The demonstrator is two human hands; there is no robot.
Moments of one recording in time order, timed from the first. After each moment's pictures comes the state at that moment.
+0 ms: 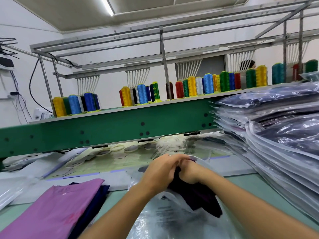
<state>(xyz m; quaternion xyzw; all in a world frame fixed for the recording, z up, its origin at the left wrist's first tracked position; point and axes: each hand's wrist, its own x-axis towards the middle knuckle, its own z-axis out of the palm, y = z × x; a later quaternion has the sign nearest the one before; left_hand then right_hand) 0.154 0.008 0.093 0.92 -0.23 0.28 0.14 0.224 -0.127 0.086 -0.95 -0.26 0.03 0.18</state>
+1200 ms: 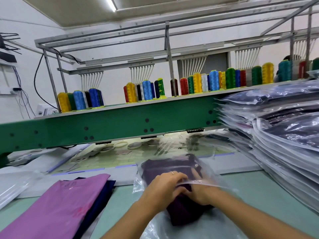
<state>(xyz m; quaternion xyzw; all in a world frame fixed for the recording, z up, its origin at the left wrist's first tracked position) 0.139 0.034 0.037 0.95 -0.20 0.21 0.11 0.251 -0.129 -0.018 -0.98 -0.22 0.00 0.00</state>
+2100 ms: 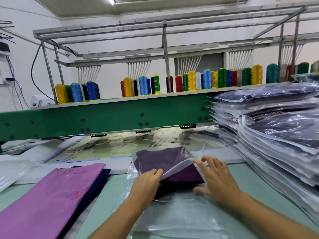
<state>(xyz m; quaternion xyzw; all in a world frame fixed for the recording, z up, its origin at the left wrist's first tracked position) 0.113 0.044 0.005 0.97 -0.06 0.21 -0.05 0.176 -0.223 -0.003 -0.91 -0.27 -0.33 0.03</state>
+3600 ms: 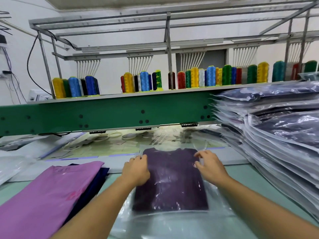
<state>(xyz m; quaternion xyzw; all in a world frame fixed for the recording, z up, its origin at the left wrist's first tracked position) 0.153 0.083 0.040 0.99 0.08 0.11 0.02 0.227 -0.190 0.015 -0.93 -0.17 -0.17 0.29</state>
